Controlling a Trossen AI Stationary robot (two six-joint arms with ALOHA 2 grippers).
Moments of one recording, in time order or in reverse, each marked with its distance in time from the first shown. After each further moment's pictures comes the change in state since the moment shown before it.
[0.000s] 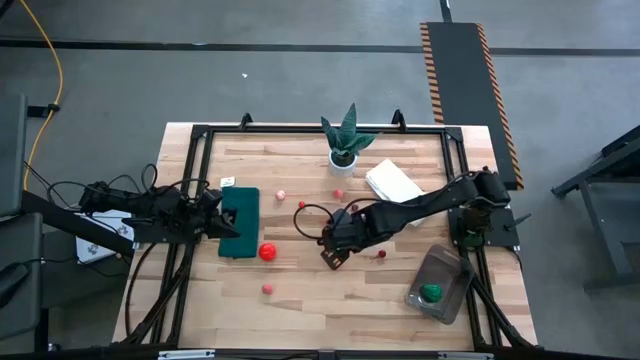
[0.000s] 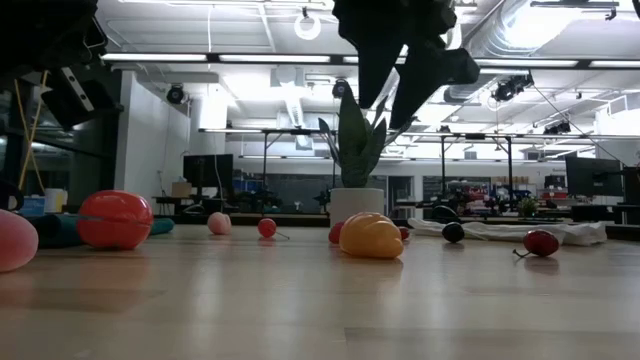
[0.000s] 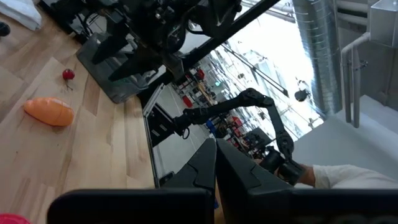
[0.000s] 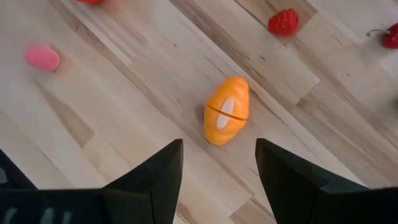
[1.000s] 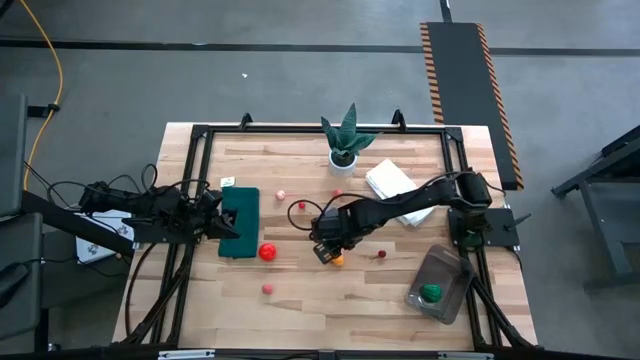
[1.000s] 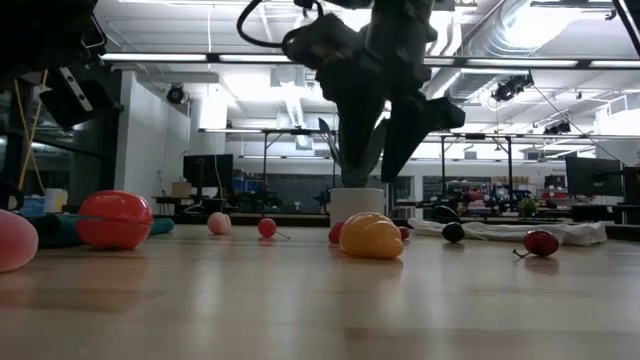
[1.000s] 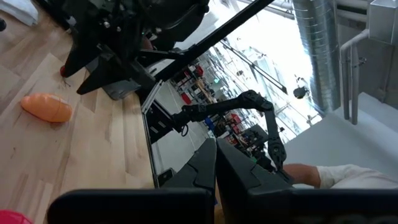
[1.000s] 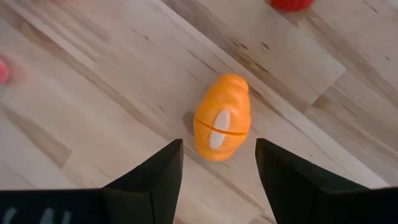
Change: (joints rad) left arm 0.000 0.000 0.000 -0.003 0.015 -0.002; right arm -0.075 0.128 0.000 0.044 -0.150 0.022
